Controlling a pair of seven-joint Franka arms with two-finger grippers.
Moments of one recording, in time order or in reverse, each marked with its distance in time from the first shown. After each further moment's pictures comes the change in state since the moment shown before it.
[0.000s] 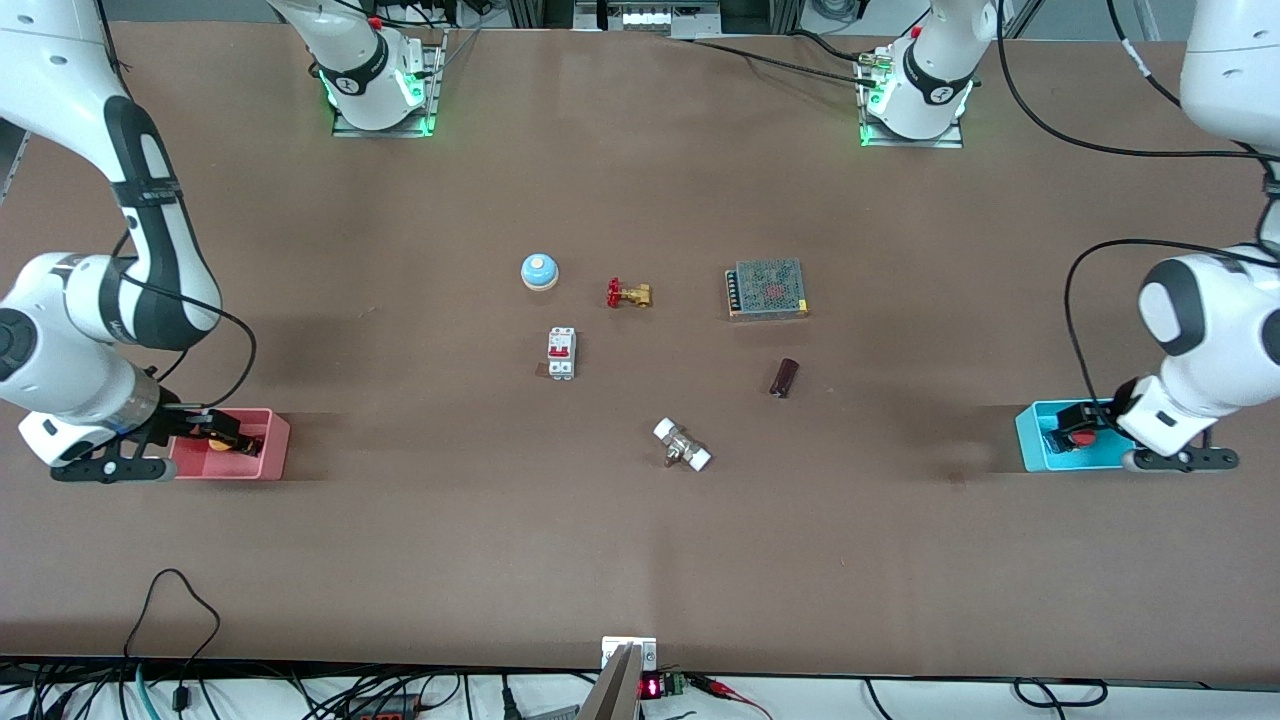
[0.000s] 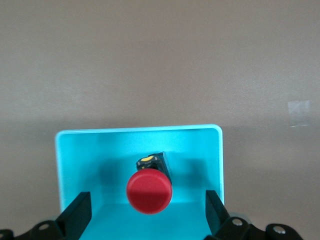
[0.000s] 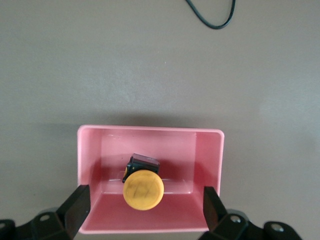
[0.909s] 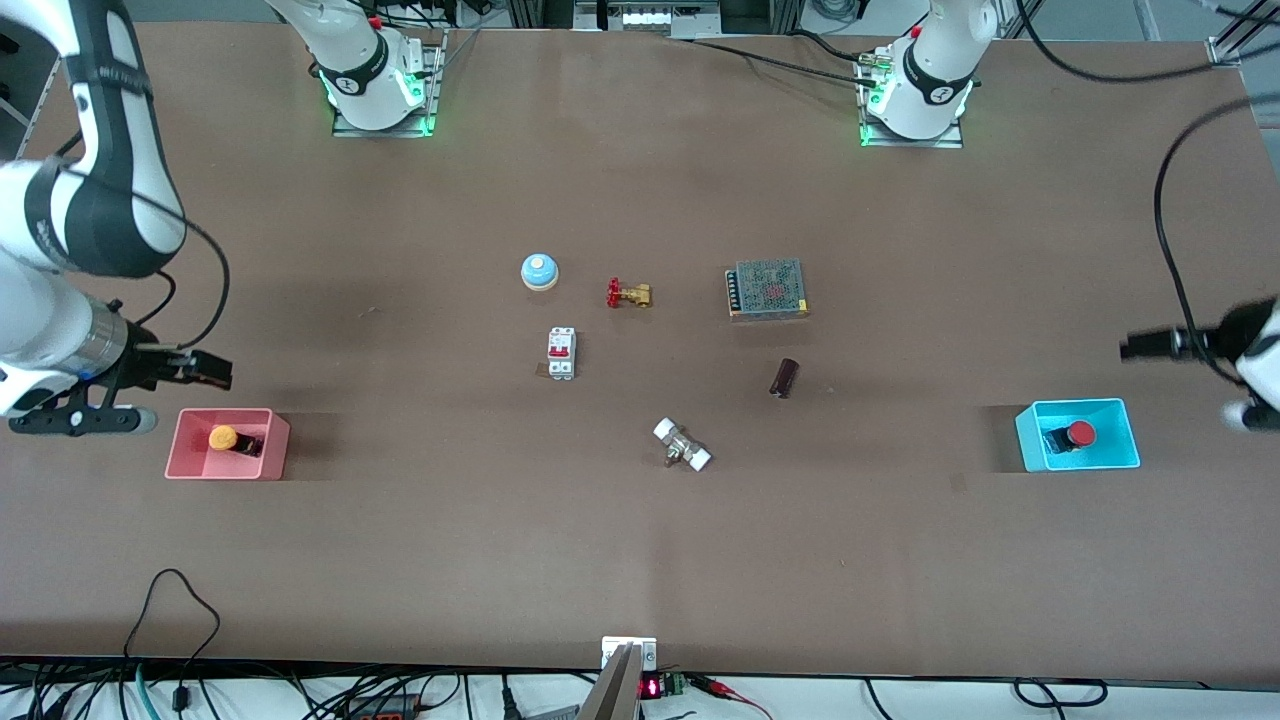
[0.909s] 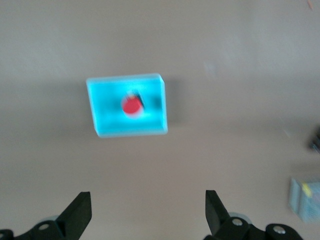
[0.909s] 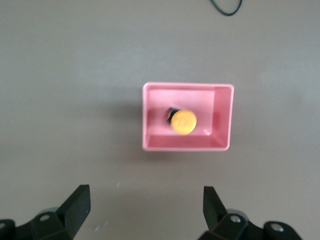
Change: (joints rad) left arm -0.064 -0.082 -0.004 0.518 -0.019 -0.810 -0.002; right arm 0.055 -0.210 0.000 0.016 0.091 -0.305 0.027
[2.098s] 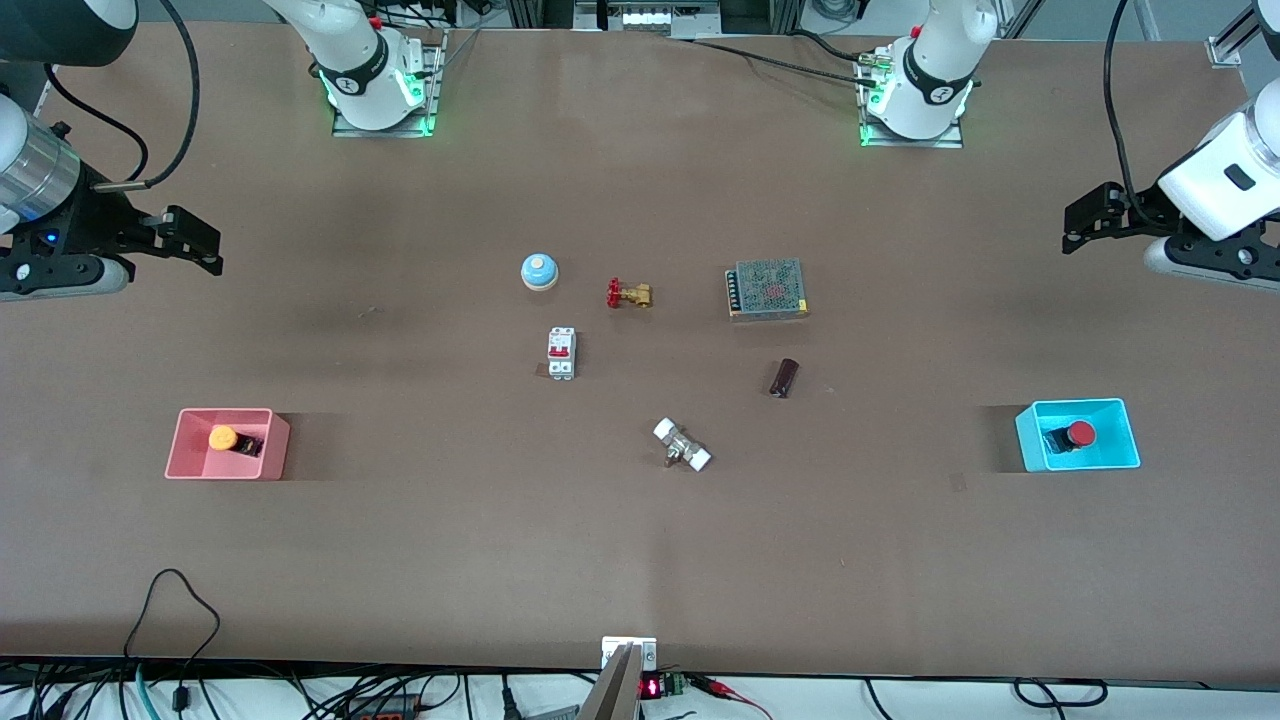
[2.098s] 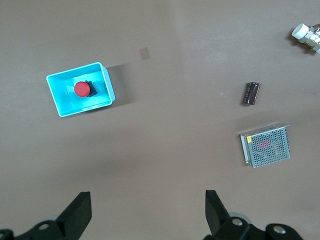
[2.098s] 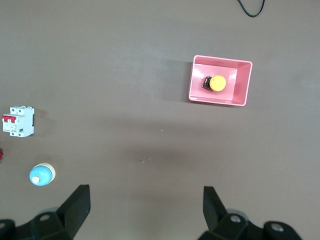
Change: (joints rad) left arm -0.172 -0.467 -0.016 -0.340 -0.046 -0.071 -0.001; right arm 0.115 -0.337 0.019 0.000 0.065 -0.352 0.000
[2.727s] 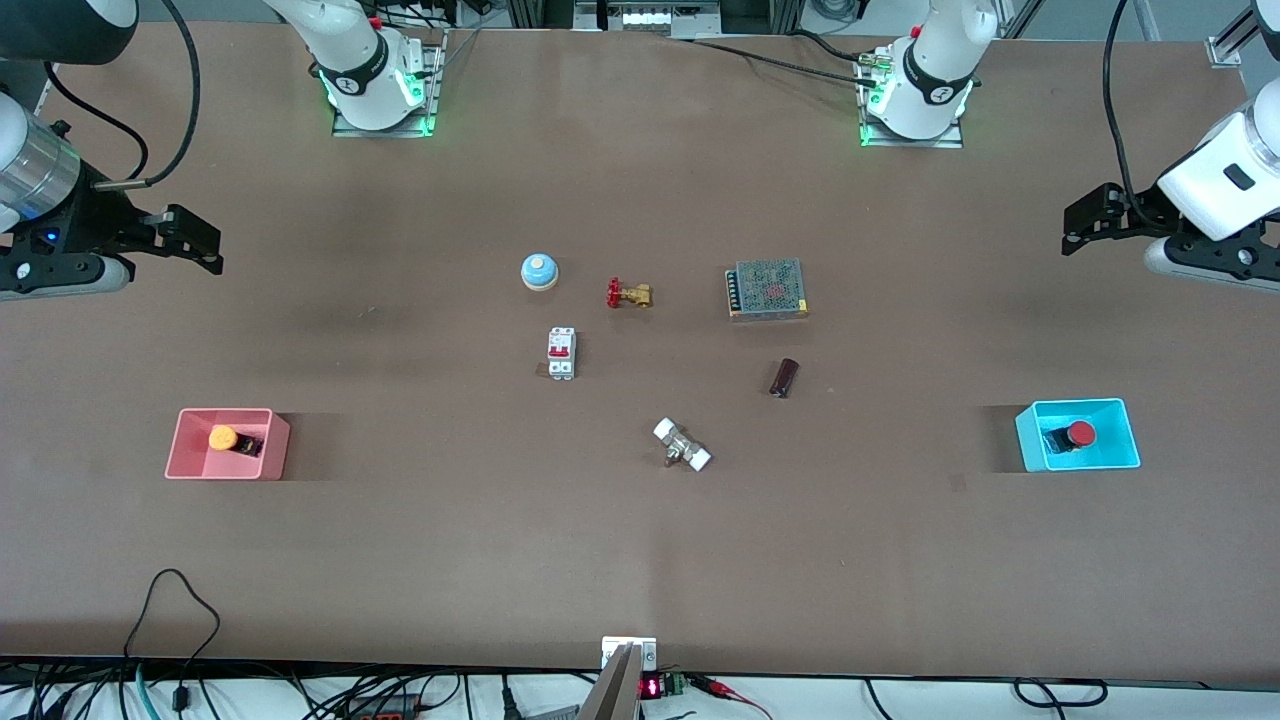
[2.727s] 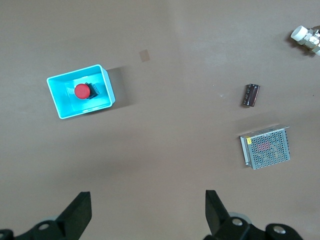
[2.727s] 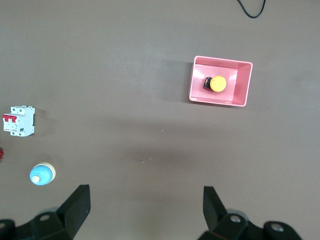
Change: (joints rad) left arm -0.003 0.000 0.000 0.000 0.000 0.007 0.000; right arm 0.000 -0.003 0.002 0.000 0.000 0.000 -0.003
